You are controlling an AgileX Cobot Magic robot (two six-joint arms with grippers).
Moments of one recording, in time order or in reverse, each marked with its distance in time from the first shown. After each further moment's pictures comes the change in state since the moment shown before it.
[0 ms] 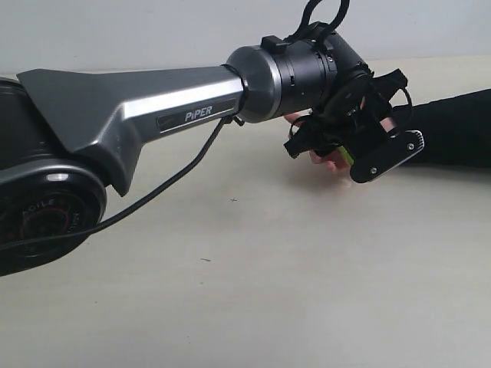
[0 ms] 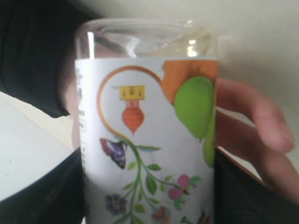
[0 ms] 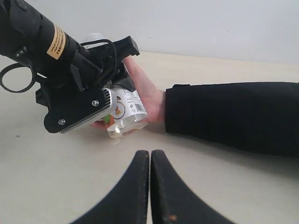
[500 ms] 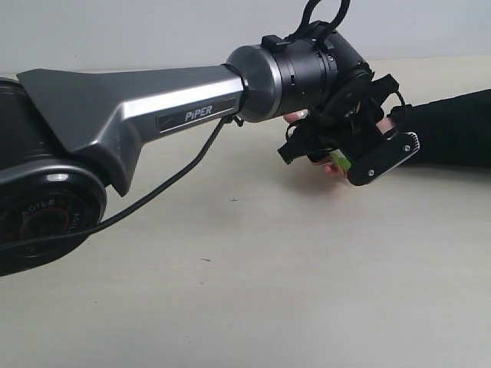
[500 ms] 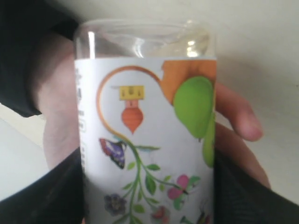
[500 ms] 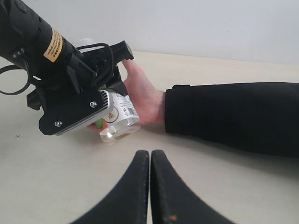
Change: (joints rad) left arm 0.000 0.000 -0.004 0.000 0.075 -0.043; right arm 0.000 0.000 0.000 0.000 0.000 0.000
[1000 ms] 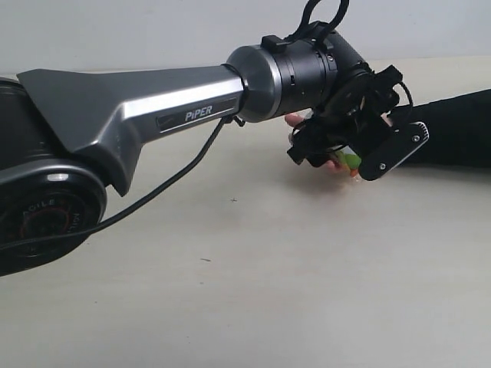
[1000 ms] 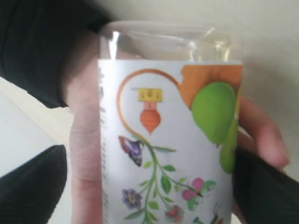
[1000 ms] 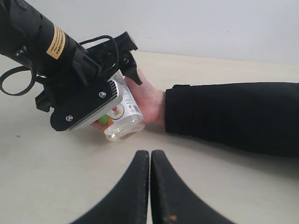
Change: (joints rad) left arm 0.000 0.000 0.000 -0.011 -0.062 -0.078; right arm 0.000 0.000 0.000 0.000 0.000 0.000
